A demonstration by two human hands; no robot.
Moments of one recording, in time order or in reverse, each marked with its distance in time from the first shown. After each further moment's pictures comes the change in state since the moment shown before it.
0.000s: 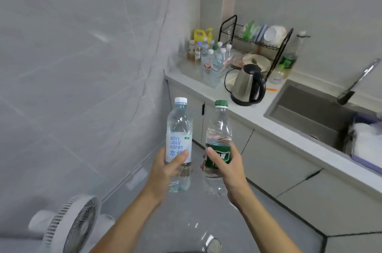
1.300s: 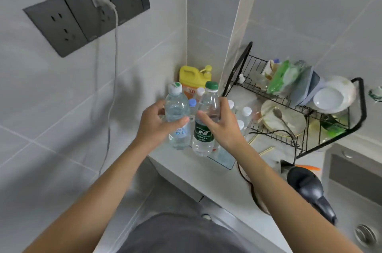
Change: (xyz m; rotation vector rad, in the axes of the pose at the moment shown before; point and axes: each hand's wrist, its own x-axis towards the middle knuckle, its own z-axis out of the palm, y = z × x) left_hand 0.757 0.162 0.052 0.555 -0.112 0.269; right_hand 0.732 -0.103 0.049 -0.643 0.029 -0.152
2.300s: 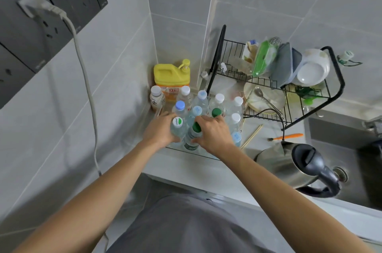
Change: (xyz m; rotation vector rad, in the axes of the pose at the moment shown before) left_hand 0.111 -0.095 0.038 0.696 -0.541 0.148; right_hand 0.044 0.070 0.063 -0.957 0.005 0.003
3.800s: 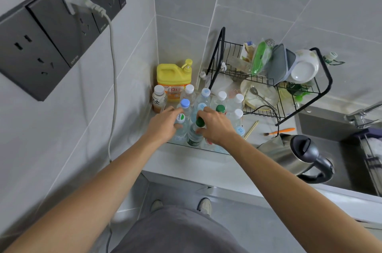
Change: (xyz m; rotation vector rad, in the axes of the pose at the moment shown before) left_hand 0.004 -0.023 -0.010 0.064 0.073 0.231; right_hand 0.008 -0.027 -0.026 0.047 -0.111 0.093
